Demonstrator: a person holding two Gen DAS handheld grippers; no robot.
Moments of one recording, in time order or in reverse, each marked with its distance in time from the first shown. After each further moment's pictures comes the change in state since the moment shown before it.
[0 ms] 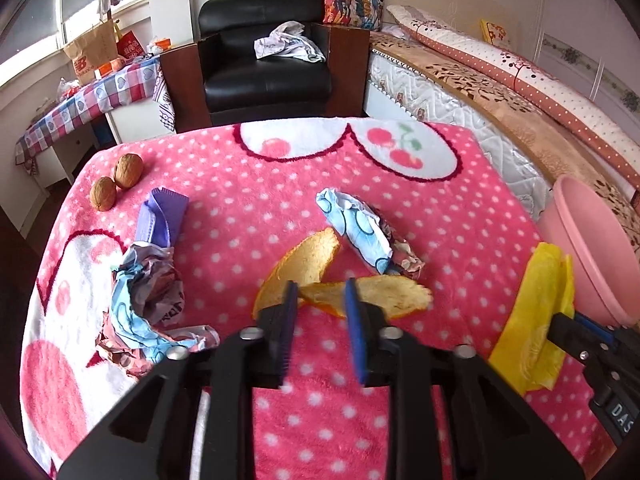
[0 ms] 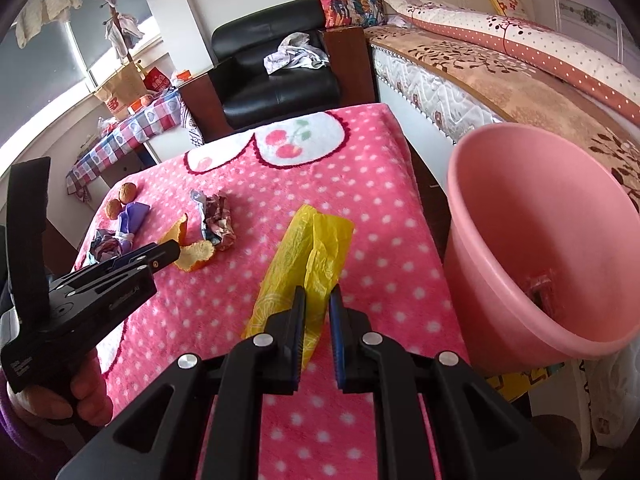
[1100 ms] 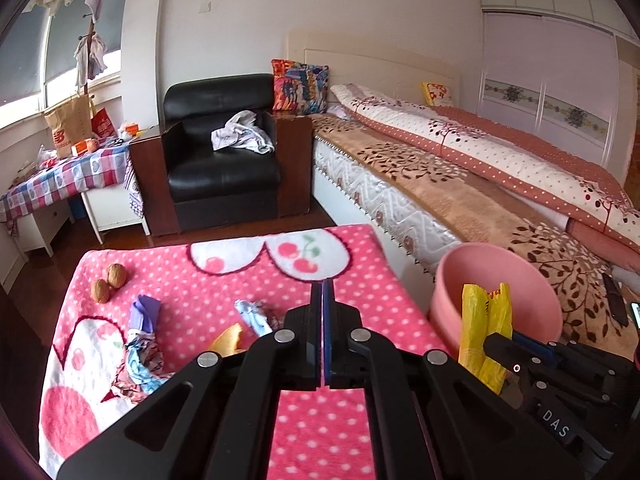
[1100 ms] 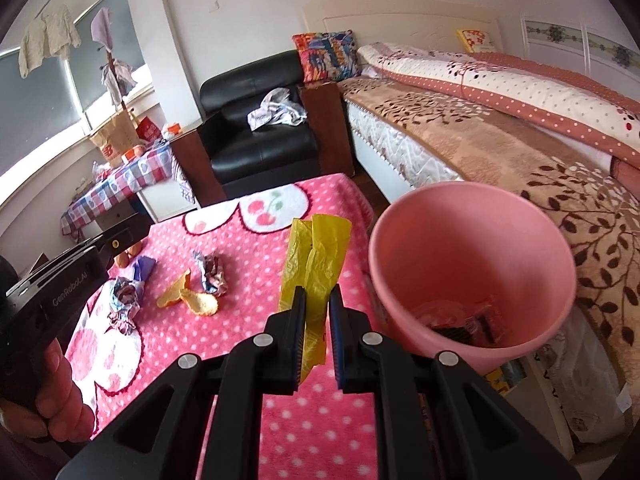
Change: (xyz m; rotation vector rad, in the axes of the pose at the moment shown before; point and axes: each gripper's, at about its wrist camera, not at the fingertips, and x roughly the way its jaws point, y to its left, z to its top) left arm -0.112 -0.068 0.023 0.088 -0.301 -0.133; right arm -0.089 -0.029 0.004 0.044 -0.197 -0.050
